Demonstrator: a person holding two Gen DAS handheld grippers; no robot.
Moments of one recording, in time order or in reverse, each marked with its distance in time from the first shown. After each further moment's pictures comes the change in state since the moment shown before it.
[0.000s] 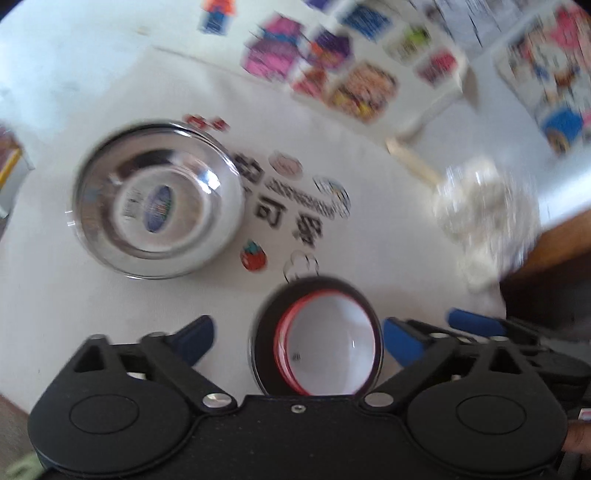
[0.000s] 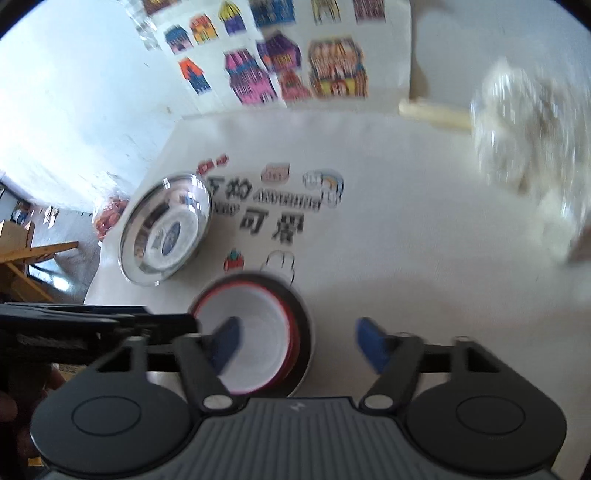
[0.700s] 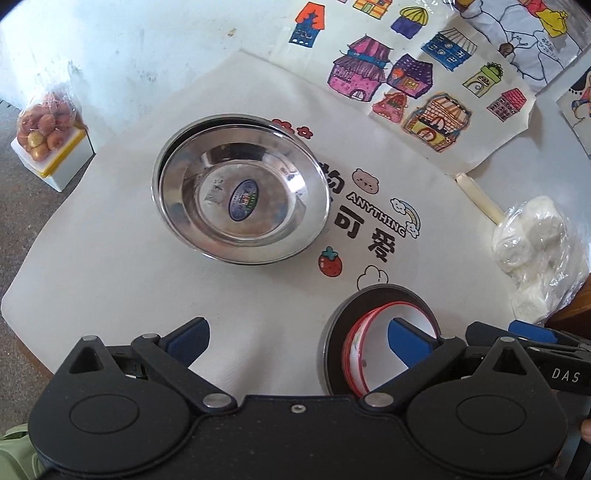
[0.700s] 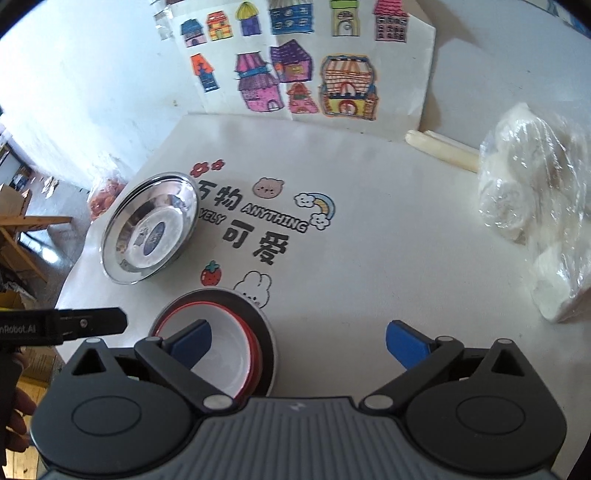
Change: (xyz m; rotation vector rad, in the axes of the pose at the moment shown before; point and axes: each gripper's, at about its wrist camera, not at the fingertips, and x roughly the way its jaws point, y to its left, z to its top) left arm -0.003 0.030 -0.019 -0.116 -0.067 0.149; right arm 0.012 -0.011 0.013 -0.118 -0.007 -0.034
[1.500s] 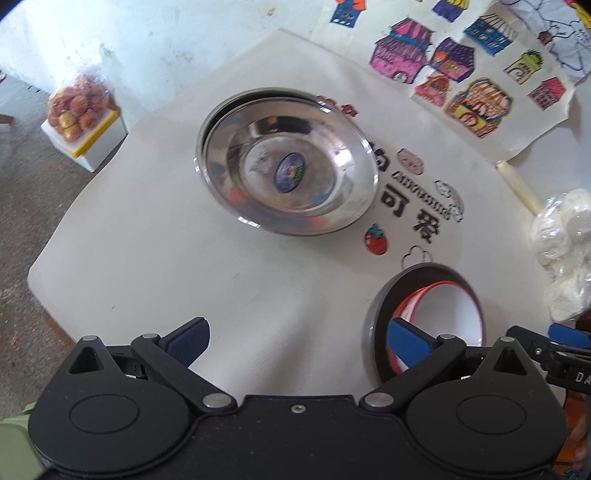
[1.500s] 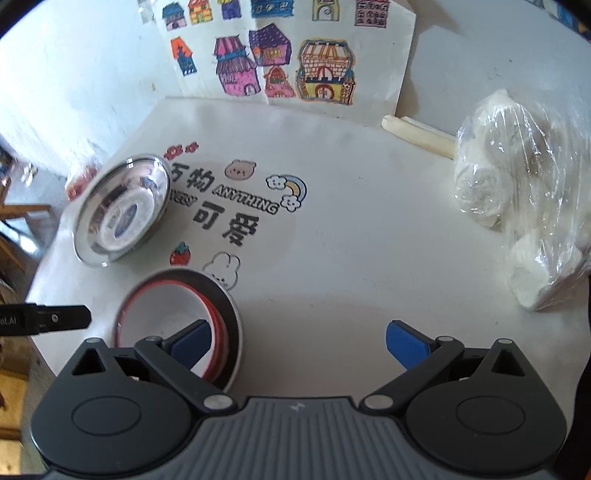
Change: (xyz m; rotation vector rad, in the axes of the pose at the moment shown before) left arm 0.005 0.010 -0.010 -0.044 0.051 0.118; right arm 0.006 -0.007 -0.008 -0.036 0.043 -0.082
